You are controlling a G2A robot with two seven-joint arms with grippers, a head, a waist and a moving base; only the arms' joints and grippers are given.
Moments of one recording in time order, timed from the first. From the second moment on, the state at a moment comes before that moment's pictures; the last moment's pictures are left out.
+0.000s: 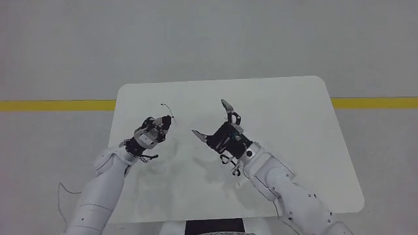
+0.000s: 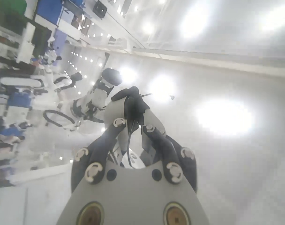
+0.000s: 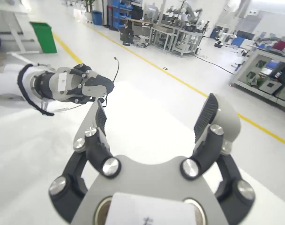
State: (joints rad) left arm 1.47 -1.24 -1.44 -1.28 -1.08 0.24 -1.23; right arm -1.44 -1.13 0.87 -1.93 -1.57 -0.09 0.01
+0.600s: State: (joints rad) left arm 1.48 -1.23 -1.41 -1.30 -1.14 0.32 -1.17; right arm -1.21 -1.01 0.54 -1.87 -1.57 0.05 -0.02
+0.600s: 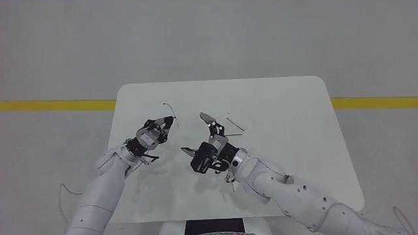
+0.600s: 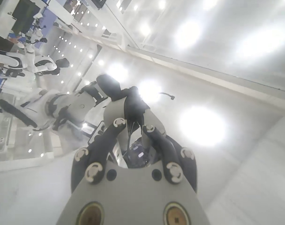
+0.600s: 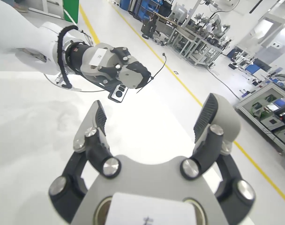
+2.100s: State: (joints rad) left arm 1.48 -1.23 -1.39 -1.32 -1.18 0.32 -1.13; right arm -1.10 -1.14 0.44 -1.68 -1.57 0.15 0.00
